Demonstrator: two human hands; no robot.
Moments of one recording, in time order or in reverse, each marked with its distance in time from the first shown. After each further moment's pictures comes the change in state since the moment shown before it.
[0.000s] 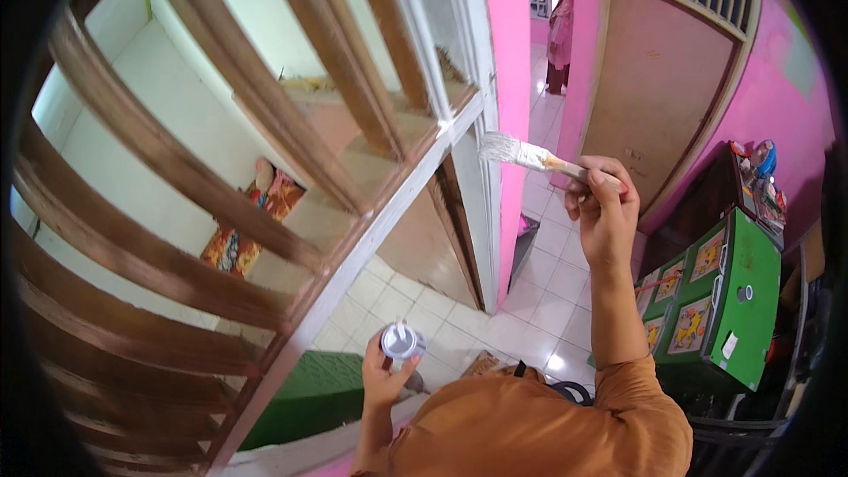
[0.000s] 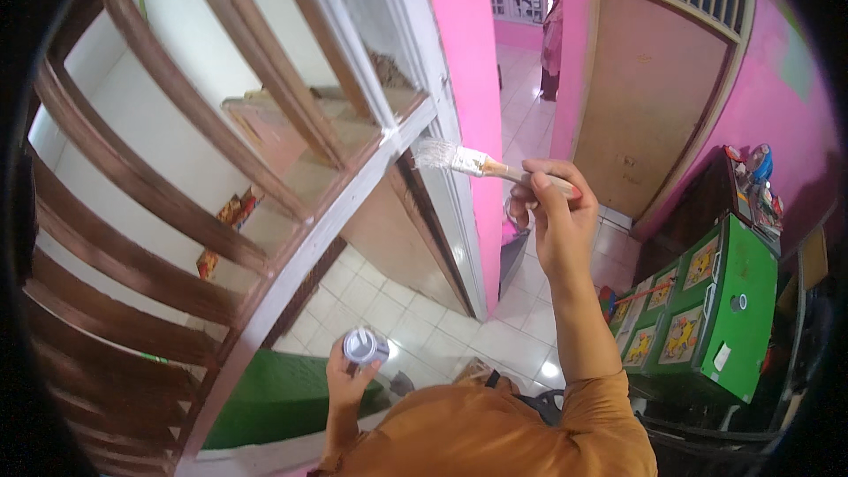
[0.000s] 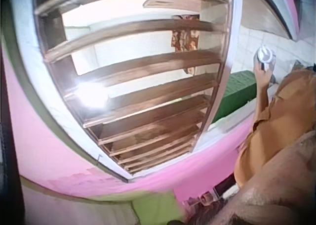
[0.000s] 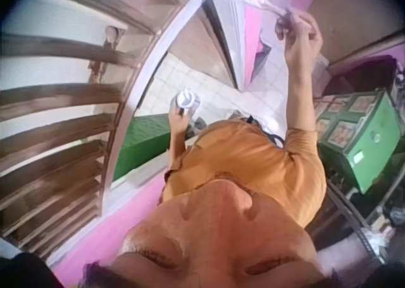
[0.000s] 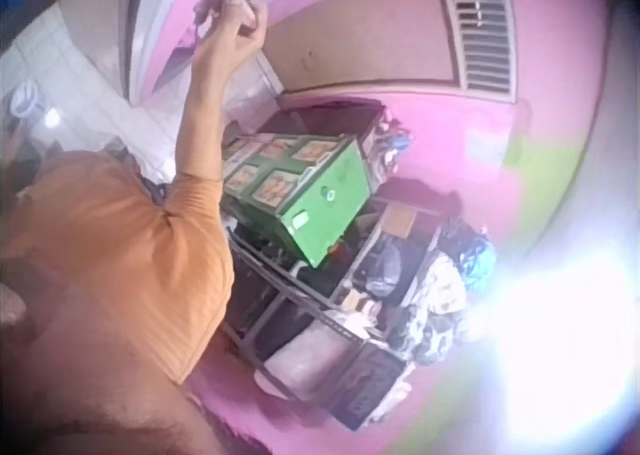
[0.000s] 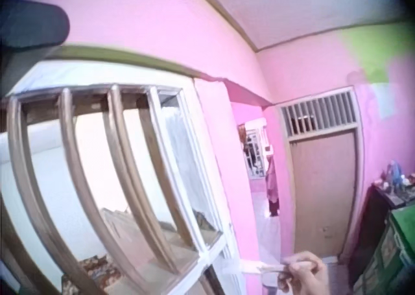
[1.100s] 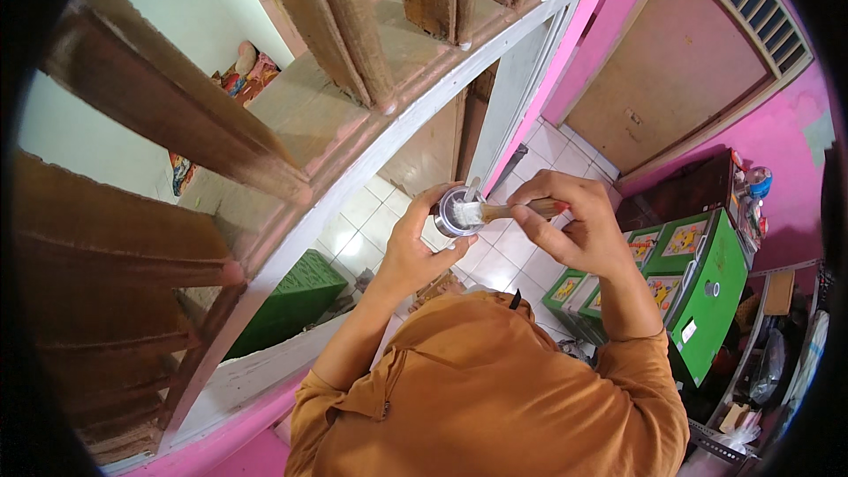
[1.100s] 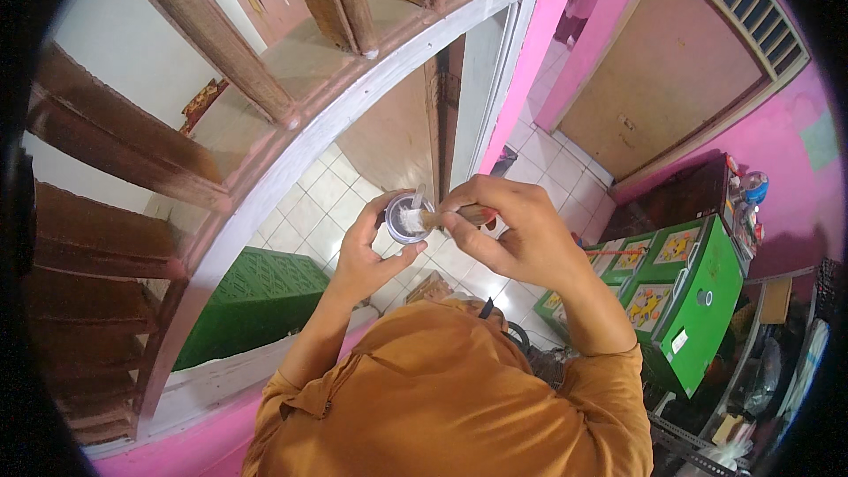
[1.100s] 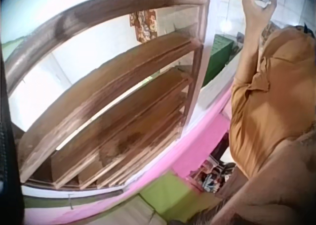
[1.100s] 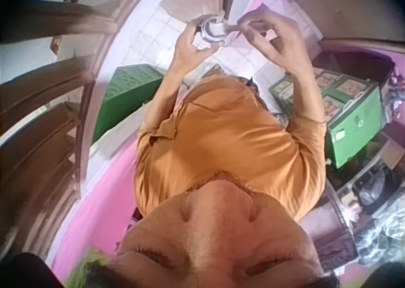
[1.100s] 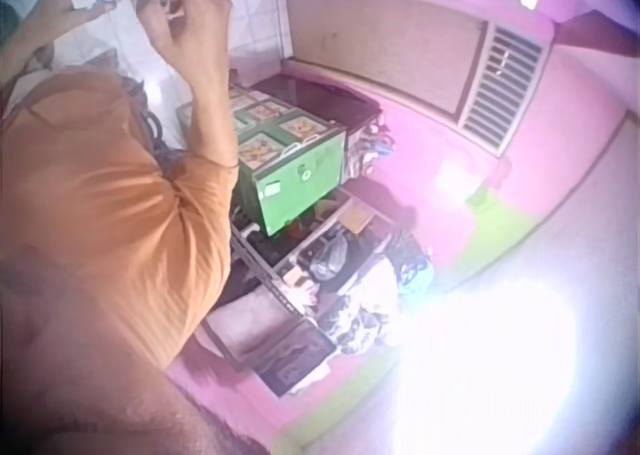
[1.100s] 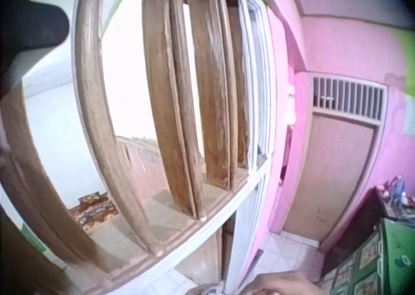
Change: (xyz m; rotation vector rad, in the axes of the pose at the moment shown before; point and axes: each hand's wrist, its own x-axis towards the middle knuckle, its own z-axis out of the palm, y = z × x) left_hand 0.054 0.042 0.040 0.217 -0.258 0.243; right_hand -0.079 0.004 0.072 -0.820 -0.838 0.044
